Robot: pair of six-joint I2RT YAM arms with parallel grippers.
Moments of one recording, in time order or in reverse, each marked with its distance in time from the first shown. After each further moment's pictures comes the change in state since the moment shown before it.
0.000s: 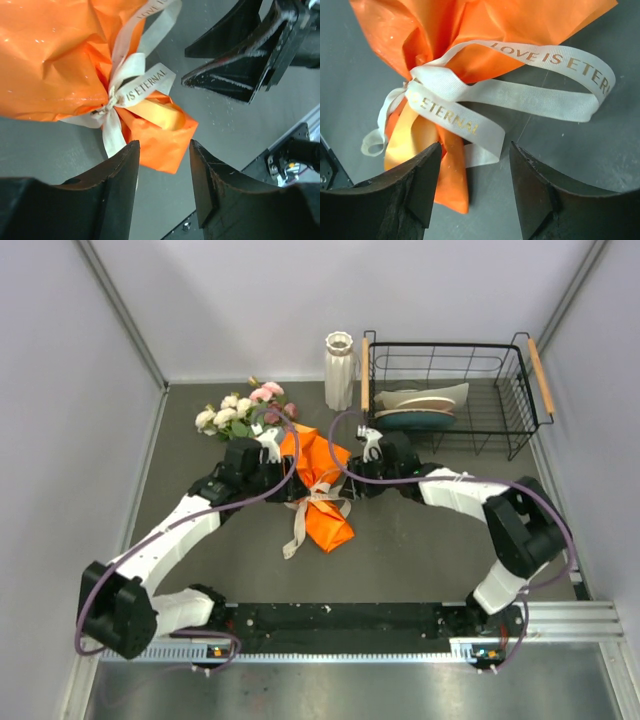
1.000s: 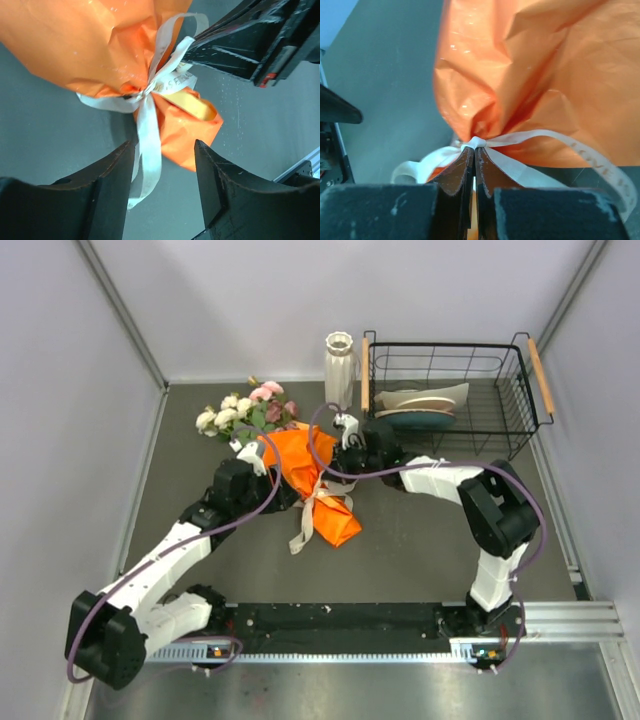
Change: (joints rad) left arm -0.001 -0.153 -0.212 0.167 -0.159 -0.133; right arm 0.032 0.217 0.177 0.198 -0.163 -0.084
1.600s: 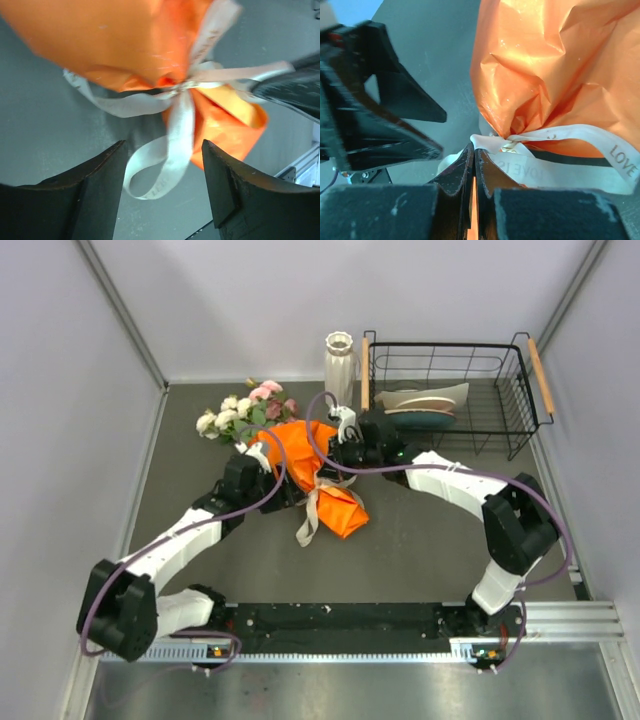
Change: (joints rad) left arm 0.023 0.123 0.002 0.069 0.052 -0.087; right arm 0.058 -0.150 0.078 -0.238 0.061 0.032
